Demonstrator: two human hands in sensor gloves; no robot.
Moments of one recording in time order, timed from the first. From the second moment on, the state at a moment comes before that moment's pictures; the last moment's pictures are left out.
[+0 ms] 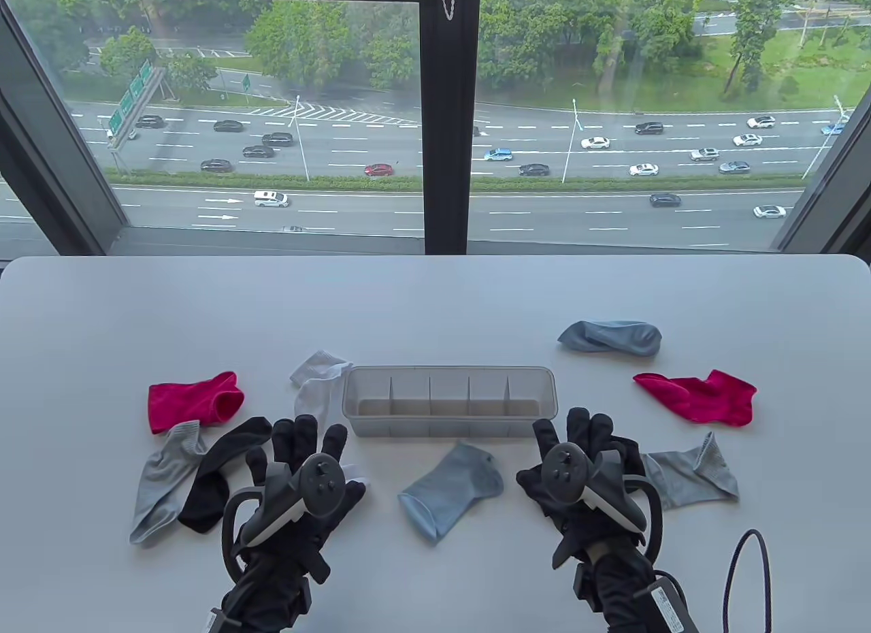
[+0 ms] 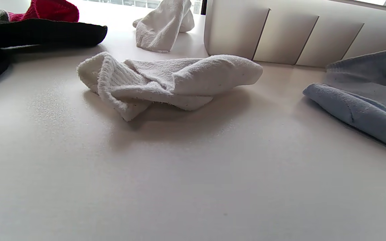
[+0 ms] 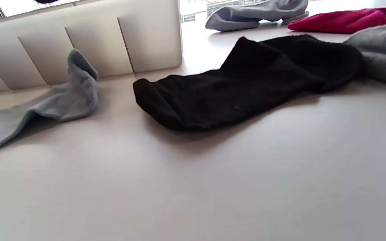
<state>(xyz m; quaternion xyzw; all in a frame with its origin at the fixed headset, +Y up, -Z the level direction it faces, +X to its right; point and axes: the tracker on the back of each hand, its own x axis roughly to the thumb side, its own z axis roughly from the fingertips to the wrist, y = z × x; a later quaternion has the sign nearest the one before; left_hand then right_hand) -0.206 -0.717 -0.281 -0.16 -0.04 0.05 0.98 0.140 -0.724 -0.294 0.04 0.14 0.98 0.09</state>
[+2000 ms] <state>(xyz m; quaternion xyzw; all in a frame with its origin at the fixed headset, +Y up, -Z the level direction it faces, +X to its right) -0.202 -0.703 -0.273 -0.04 0.04 0.32 0.95 0.092 -0.698 -0.296 0.06 -0.02 0.91 0.42</state>
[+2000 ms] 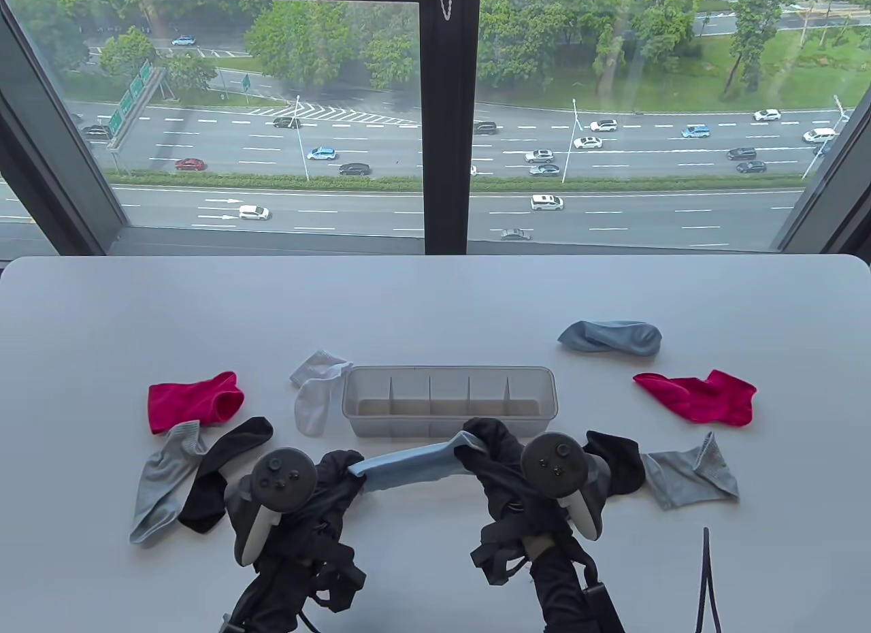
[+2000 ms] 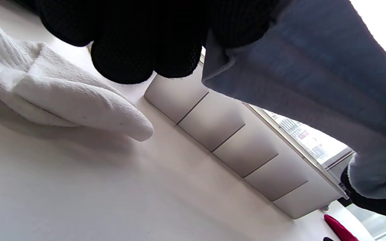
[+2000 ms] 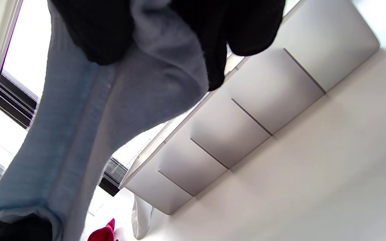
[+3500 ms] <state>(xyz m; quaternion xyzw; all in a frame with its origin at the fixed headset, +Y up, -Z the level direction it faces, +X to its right) -0.160 -0.716 -0.270 -0.17 -0.10 0.21 0.96 0.094 -0.730 -0.302 0.07 0.15 0.96 0.22</state>
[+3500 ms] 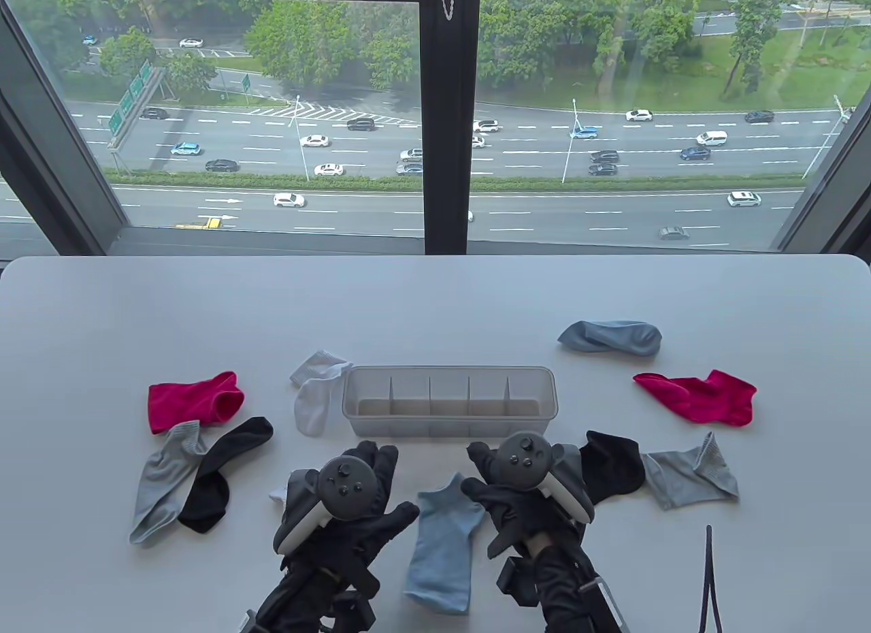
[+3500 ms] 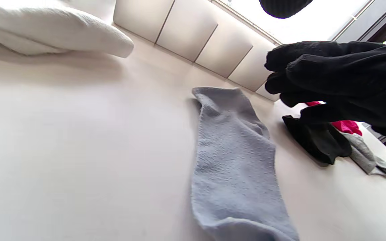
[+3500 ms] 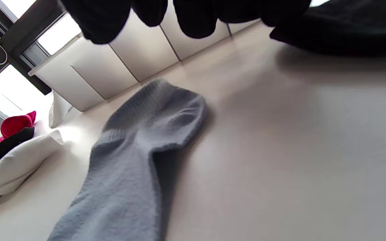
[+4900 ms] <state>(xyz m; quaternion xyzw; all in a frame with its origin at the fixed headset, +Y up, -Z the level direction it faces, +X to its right) -0.188 -0.706 -0.284 -0.16 -0.03 0.20 0.97 0.244 -0.749 -0.531 -0.24 0.25 0.94 0.05</state>
